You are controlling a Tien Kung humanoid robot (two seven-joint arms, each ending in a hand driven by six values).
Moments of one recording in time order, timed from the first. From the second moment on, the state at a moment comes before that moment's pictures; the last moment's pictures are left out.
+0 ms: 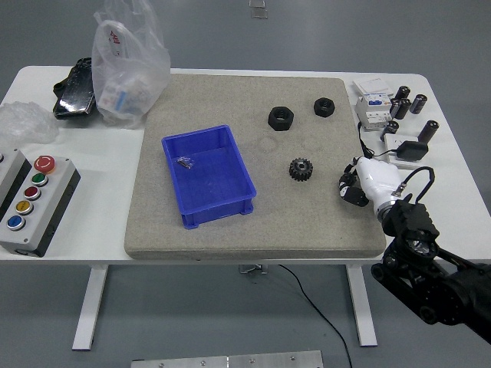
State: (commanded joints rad) left arm -0.02 0.09 -1.60 -0.18 1.47 0.13 0.17; right arm 0.40 -0.30 0.78 1.13 -2.10 -0.29 -0.47
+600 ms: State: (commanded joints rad) left arm -0.02 0.09 -1.60 -0.18 1.47 0.14 0.18; right arm 0.54 -0.30 0.64 1.38 -2.04 -0.35 -0.49
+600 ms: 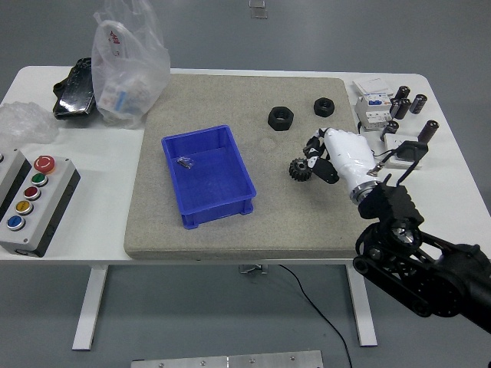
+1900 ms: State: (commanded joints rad) left arm -0.02 0.09 -1.60 -0.18 1.48 0.14 0.19; right arm 0.68 -0.20 0.56 1.11 -2.03 -0.21 -0.62
